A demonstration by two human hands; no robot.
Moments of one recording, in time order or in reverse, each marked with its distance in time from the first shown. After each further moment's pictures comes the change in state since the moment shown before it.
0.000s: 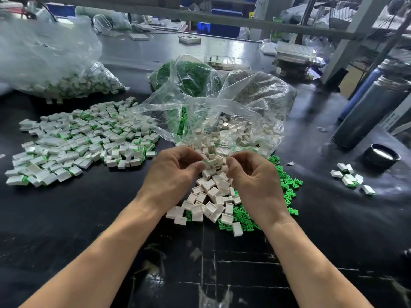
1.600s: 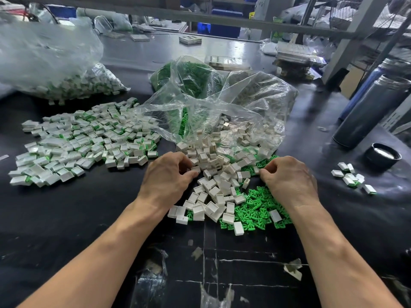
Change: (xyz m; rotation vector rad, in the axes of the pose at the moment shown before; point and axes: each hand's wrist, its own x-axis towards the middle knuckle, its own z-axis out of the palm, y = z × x) left_hand 0.012 -0.025 0.000 0.466 0.055 0.027; right_hand 0.031 0.016 -0.050 -0.849 0.038 0.234
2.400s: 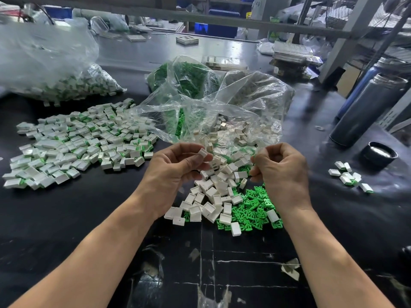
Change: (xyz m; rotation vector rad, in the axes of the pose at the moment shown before) left_hand -0.005 0.023 -0.011 -1.275 -0.248 -0.139; right_hand -0.016 -0.017 0.003 0.997 0.071 0.035
